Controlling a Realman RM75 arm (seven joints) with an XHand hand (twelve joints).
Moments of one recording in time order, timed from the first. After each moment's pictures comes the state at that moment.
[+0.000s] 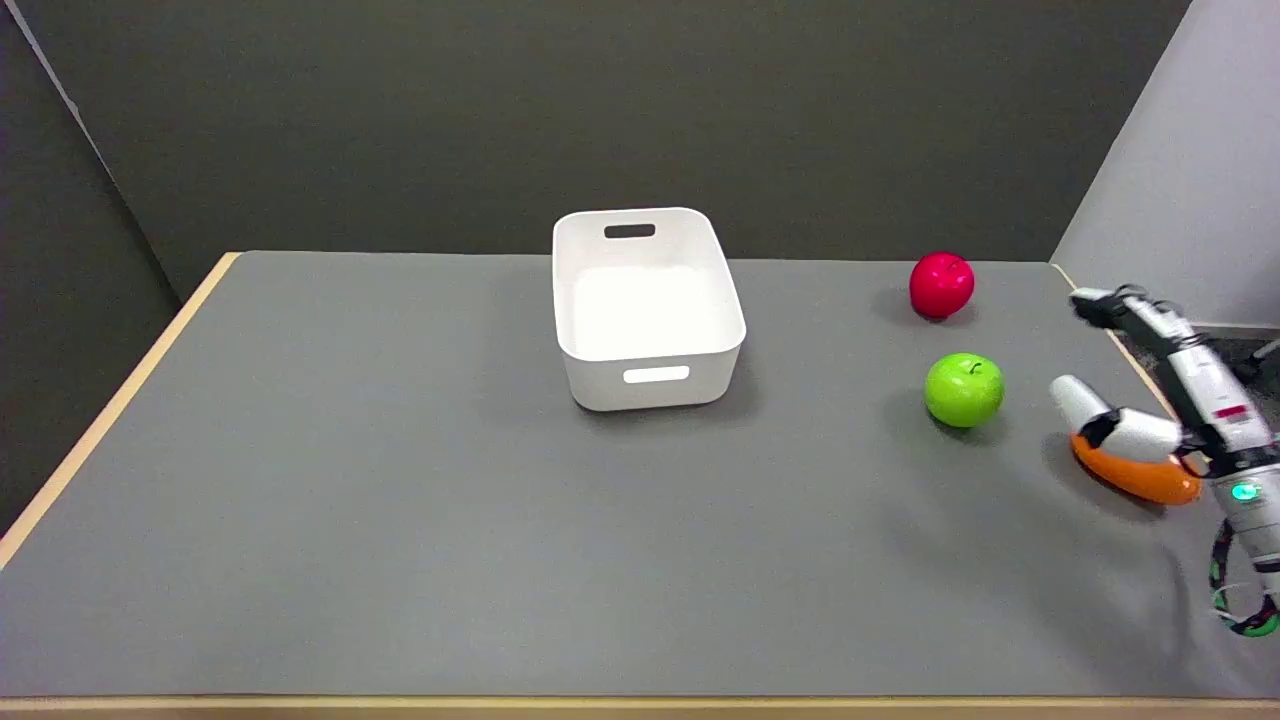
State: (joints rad) arm -0.28 -0.80 -1.58 0.61 0.60 1.34 1.13
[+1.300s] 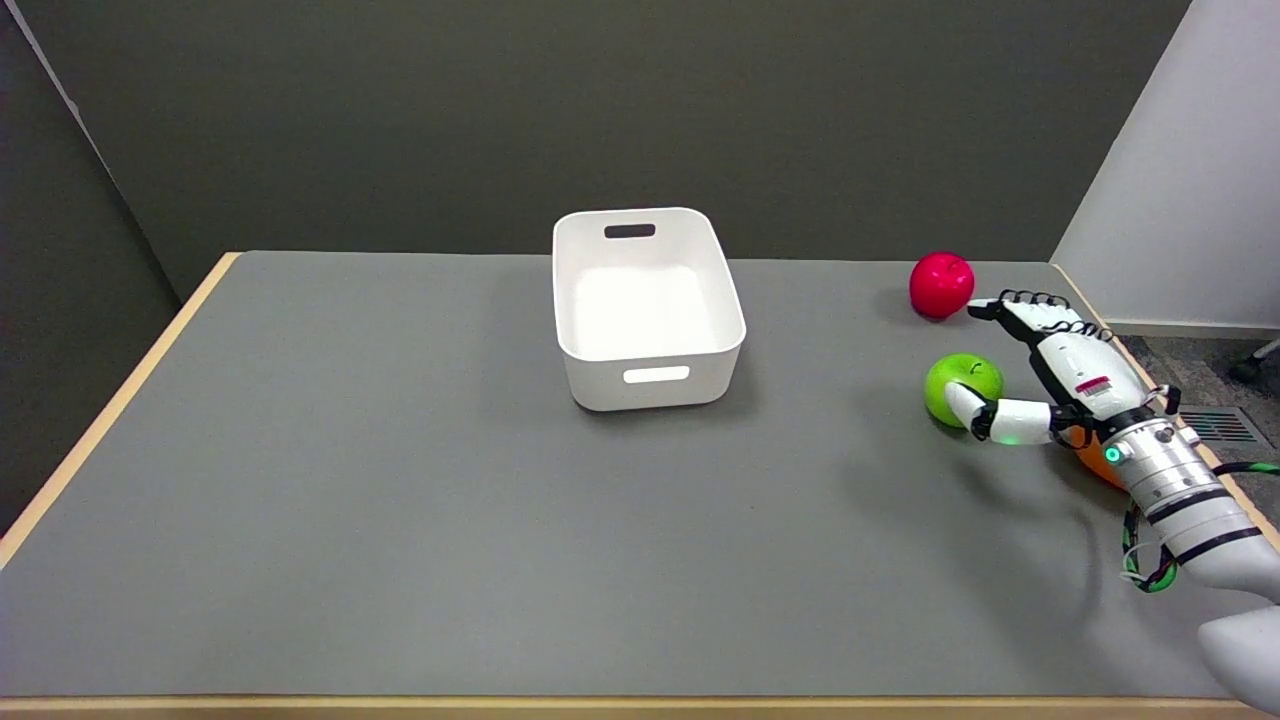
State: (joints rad) arm -0.31 -0.85 -1.46 1.00 0.44 0.84 0.74
